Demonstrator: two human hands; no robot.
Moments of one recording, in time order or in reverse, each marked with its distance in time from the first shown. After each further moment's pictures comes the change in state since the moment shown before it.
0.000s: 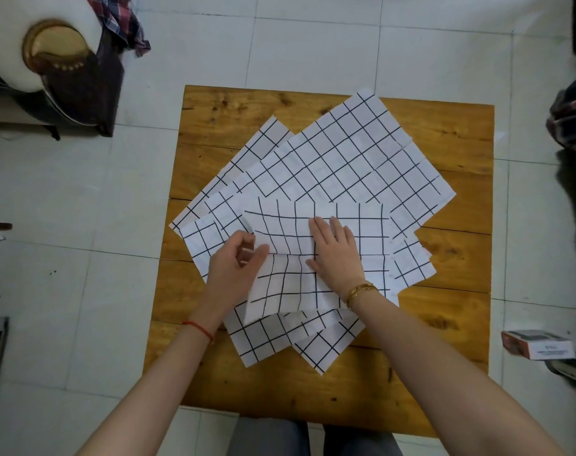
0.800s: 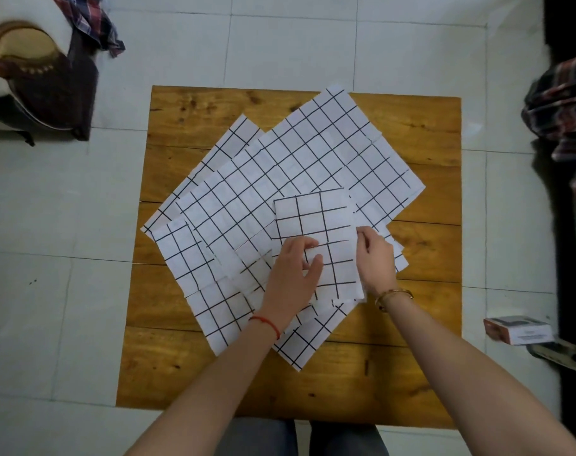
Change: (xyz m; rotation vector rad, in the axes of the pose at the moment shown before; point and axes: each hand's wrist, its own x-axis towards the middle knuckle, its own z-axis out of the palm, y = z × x) left_hand -0.013 0.029 0.129 0.151 -0.135 0.149; right_hand -0.045 0.092 -0.009 0.777 0.304 0.509
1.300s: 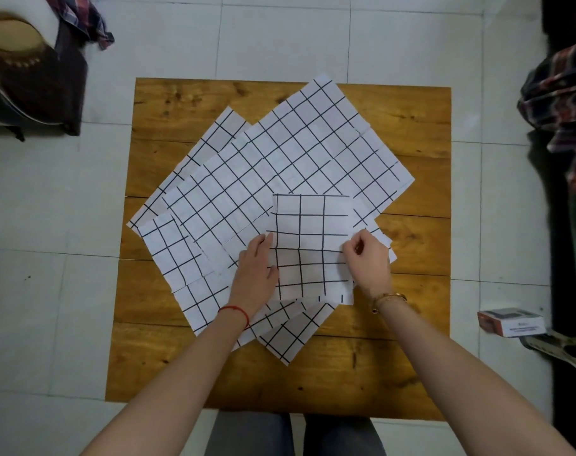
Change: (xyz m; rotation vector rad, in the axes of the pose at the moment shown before) left_hand 0.002 -0.064 0.003 0.276 -0.117 -0.106; right_hand -0.008 0.020 -0.008 0.059 -0.020 0.034
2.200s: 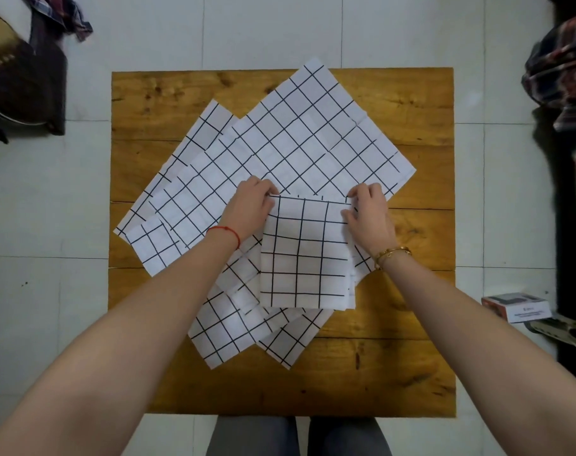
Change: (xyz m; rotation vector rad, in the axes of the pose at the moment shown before) left_hand 0.124 0.021 -0.052 0.146 -0.024 0.213; right_hand 0.075 -0.013 -0.005 -0.371 -0.007 -0.234
